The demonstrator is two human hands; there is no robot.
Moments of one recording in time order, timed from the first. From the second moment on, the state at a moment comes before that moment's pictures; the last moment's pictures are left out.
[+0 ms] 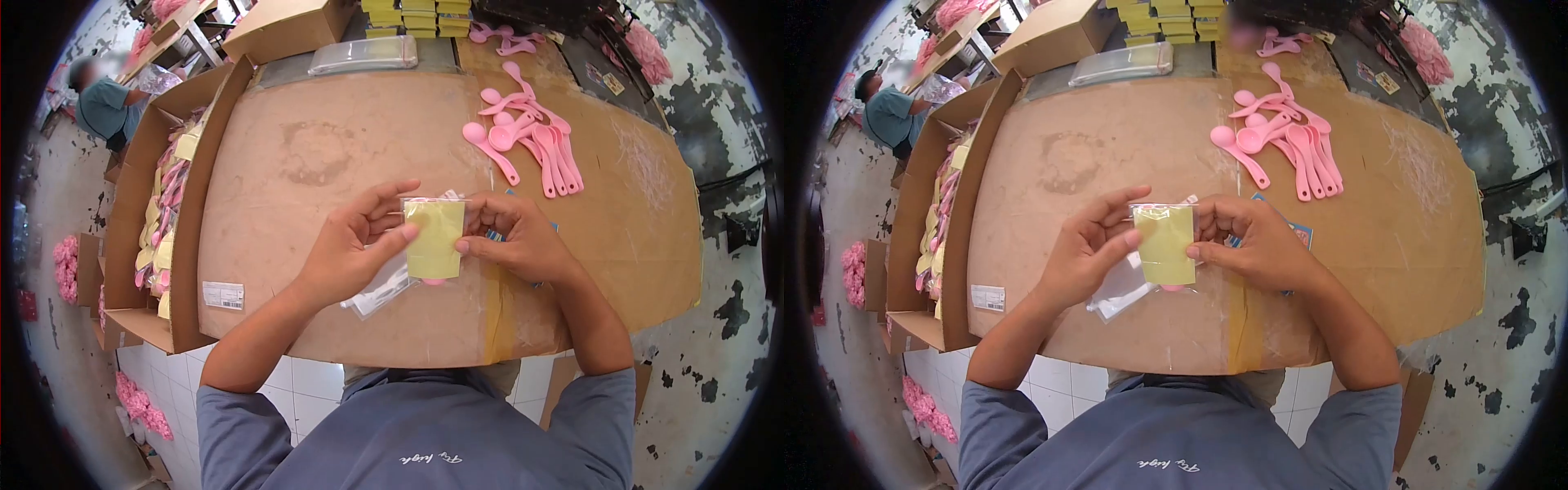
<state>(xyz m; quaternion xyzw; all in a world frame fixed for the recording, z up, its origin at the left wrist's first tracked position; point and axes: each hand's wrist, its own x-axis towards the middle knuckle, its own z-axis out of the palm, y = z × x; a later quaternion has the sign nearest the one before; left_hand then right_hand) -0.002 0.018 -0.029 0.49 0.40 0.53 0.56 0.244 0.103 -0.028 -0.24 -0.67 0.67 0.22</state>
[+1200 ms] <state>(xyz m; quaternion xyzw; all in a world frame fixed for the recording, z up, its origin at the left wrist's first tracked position) -0.005 0.031 -0.050 0.72 0.57 0.35 0.19 0.333 0.127 0.003 -0.42 -0.83 0.34 0.12</state>
